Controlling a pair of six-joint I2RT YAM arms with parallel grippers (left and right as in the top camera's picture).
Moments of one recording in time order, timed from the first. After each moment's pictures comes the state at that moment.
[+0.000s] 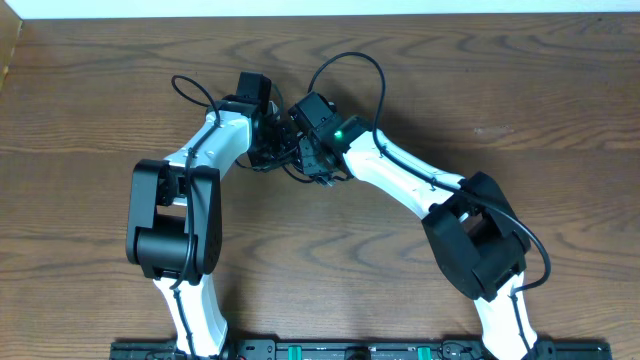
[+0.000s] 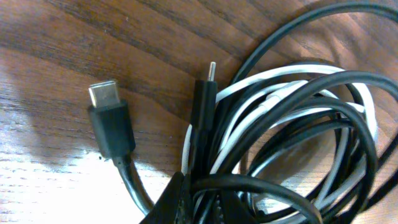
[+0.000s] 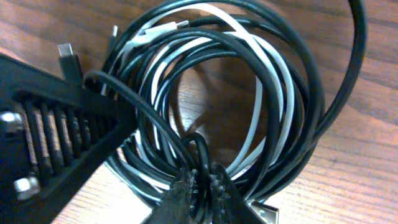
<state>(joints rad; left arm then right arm) -0.17 2.04 1.34 -0.65 0.36 -0.56 0.72 2.16 1.63 -0.64 0.04 0.55</state>
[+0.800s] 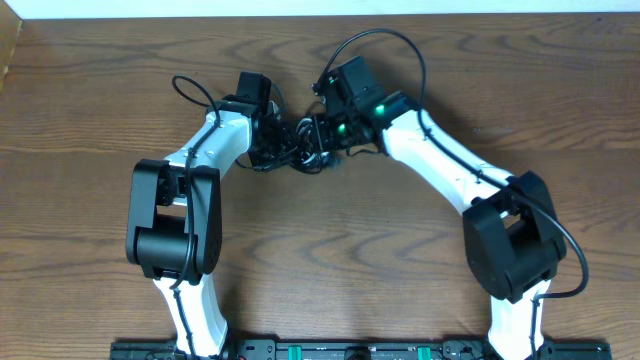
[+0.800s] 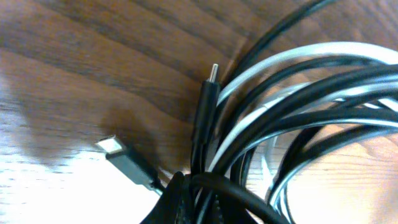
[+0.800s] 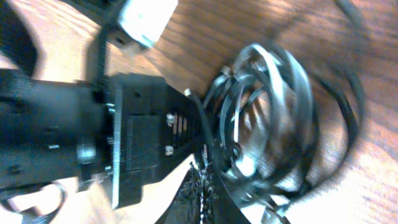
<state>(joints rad) -0.17 2.04 1.34 -0.65 0.38 -0.56 0.56 2.06 1.61 -0.55 -0.43 0.41</state>
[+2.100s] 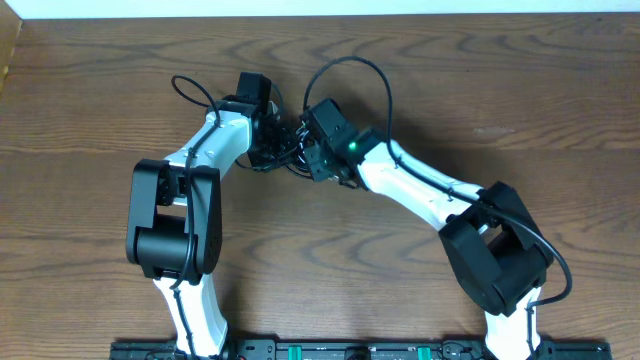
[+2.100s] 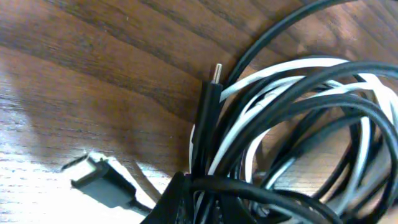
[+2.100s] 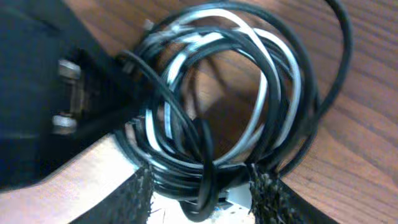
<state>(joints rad) -0.17 2.04 1.34 -0.65 0.36 -0.56 0.71 2.05 1.43 -0.43 0.05 0.31</state>
